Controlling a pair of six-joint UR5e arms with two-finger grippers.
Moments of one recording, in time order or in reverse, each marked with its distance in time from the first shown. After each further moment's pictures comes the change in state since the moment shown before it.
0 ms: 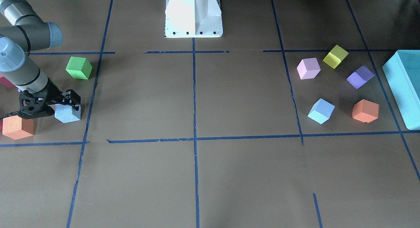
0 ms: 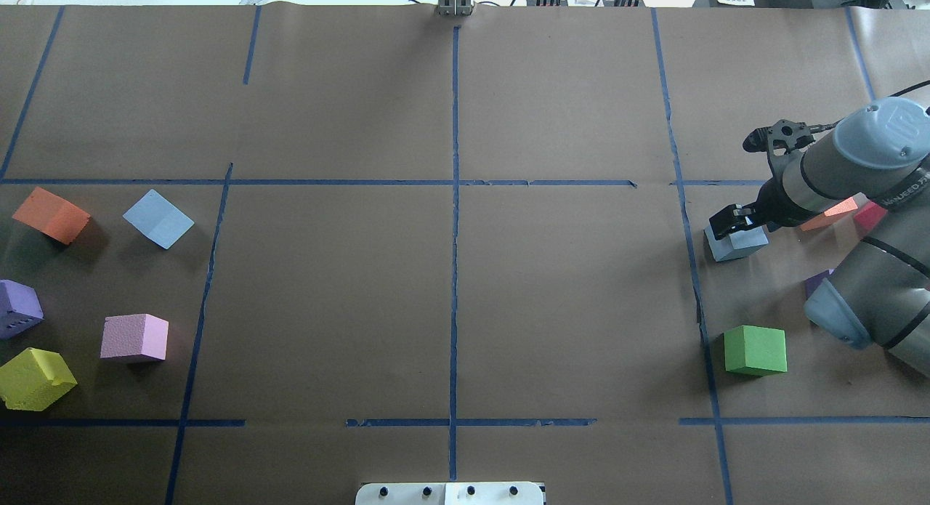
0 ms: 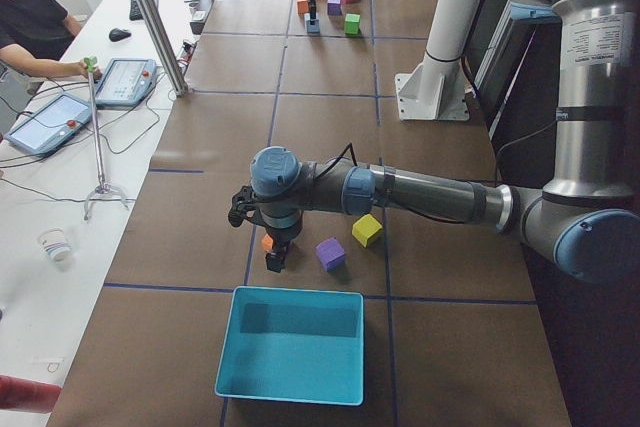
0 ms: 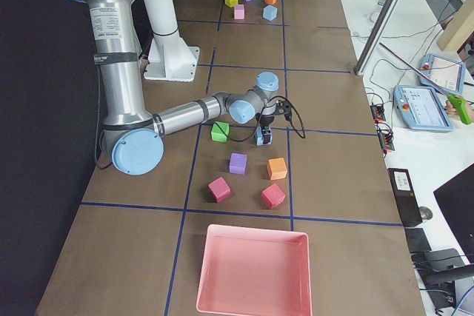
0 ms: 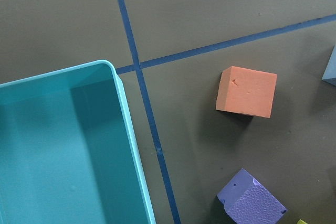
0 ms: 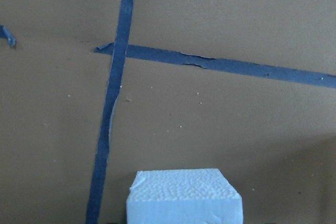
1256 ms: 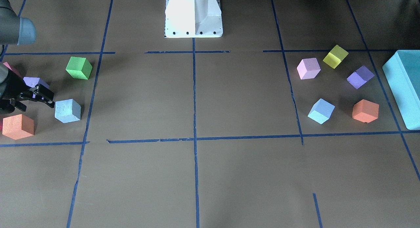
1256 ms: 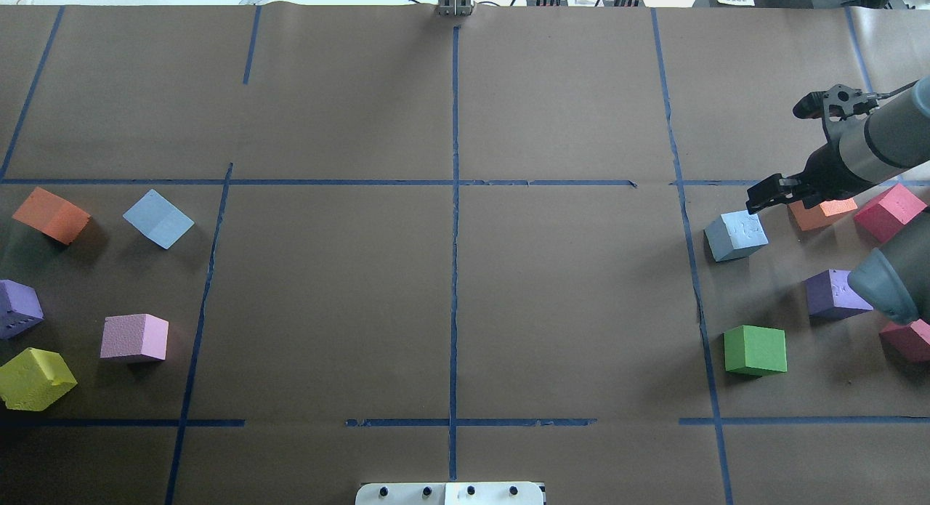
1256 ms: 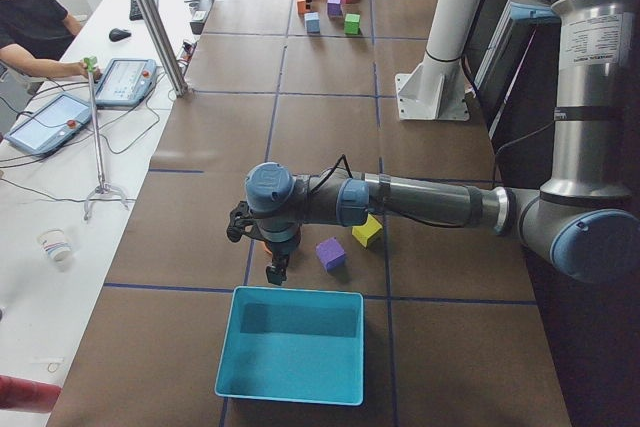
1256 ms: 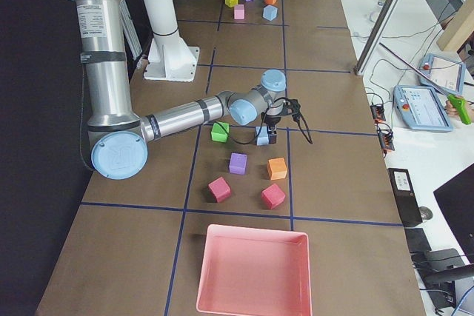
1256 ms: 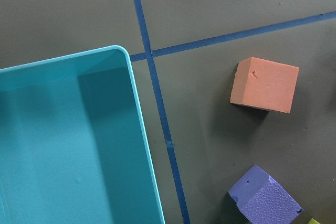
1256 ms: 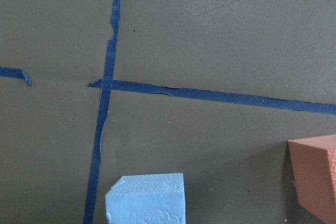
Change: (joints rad) left arm 0.002 -0.009 0.055 -0.002 0.012 0.002; right arm 0.116 -0.027 0.061 -0.012 0.078 -0.033
